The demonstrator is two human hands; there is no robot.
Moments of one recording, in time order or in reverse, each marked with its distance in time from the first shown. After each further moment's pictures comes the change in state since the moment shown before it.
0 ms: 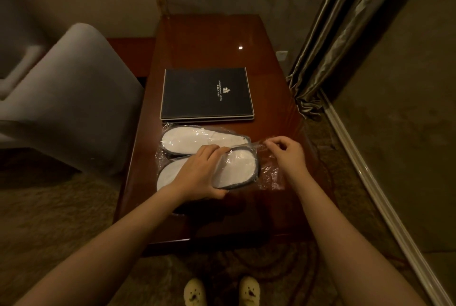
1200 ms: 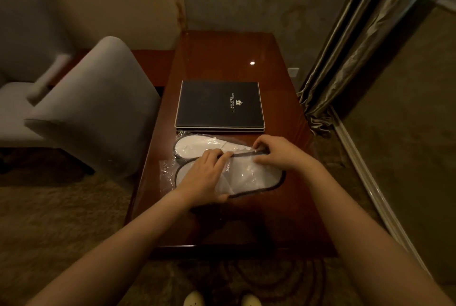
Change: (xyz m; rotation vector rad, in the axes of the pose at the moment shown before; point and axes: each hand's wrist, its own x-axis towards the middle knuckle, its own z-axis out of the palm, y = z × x) left_hand -0.008 -0.012 0.002 0.198 0.142 0.018; right_hand 0.006 -0.080 0.008 -0.717 -0.561 -0.226
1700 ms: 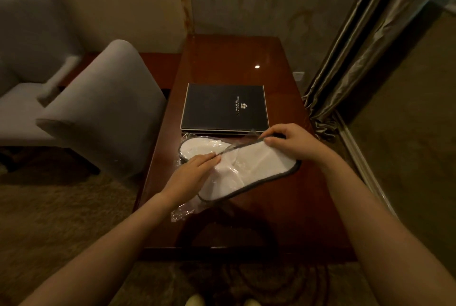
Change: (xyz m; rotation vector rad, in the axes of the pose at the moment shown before) left_hand -0.020 -0.023 -0.020 -0.135 0.099 -0.067; right_hand -0.006 -0.002 -0.033 0.156 0.085 -0.148
